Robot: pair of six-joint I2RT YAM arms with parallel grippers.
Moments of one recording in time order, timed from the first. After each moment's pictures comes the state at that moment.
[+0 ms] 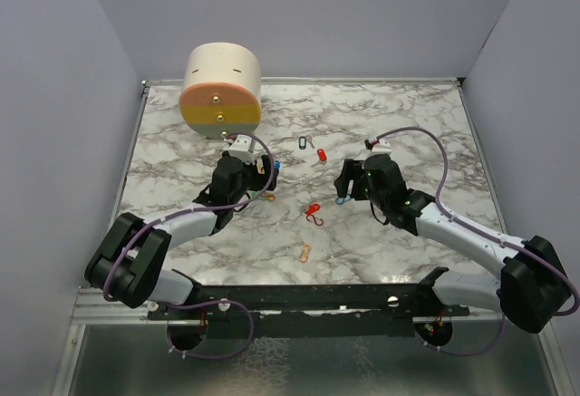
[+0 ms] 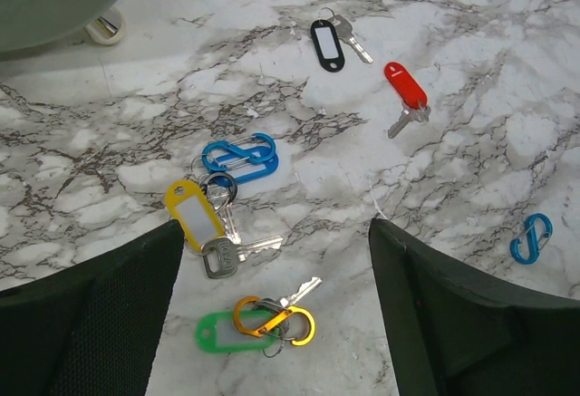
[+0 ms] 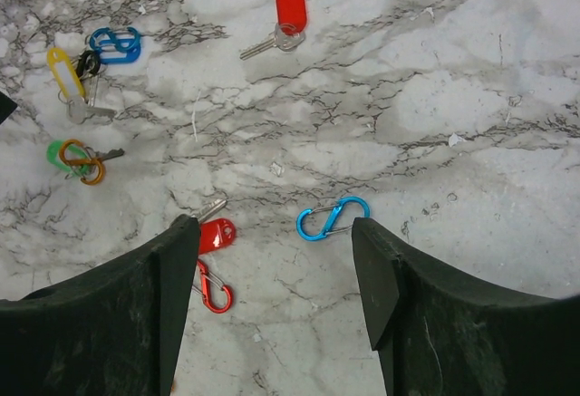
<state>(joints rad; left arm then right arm) -0.49 1.39 0.51 0.54 -0.06 -0.33 0.65 1.18 0.66 -0.05 0.25 0.49</state>
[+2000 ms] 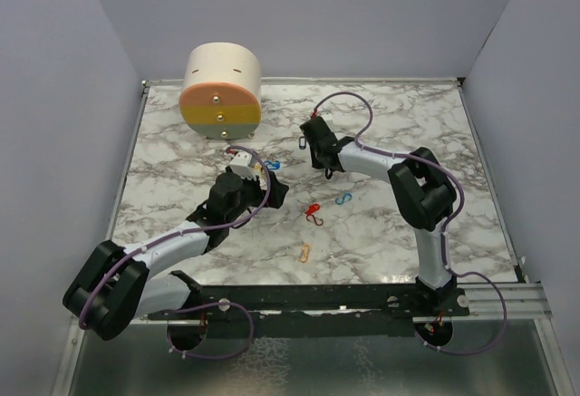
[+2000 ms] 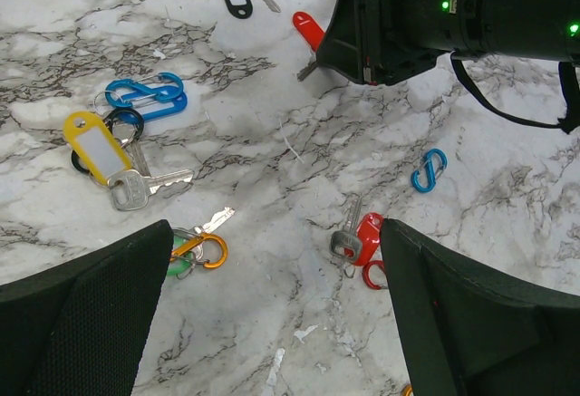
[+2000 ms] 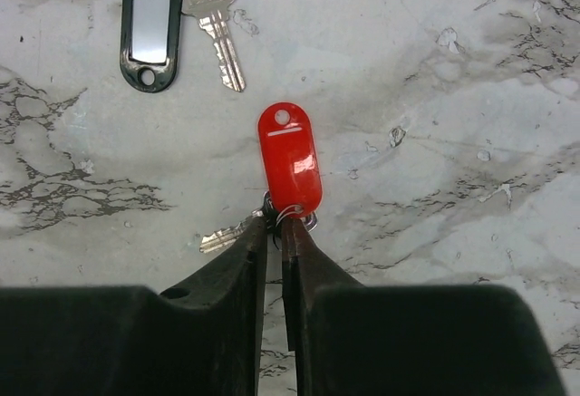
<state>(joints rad) -0.60 1.18 0.40 0.46 -0.02 -0.45 0.65 2.07 1.42 -0.27 0.40 0.36</state>
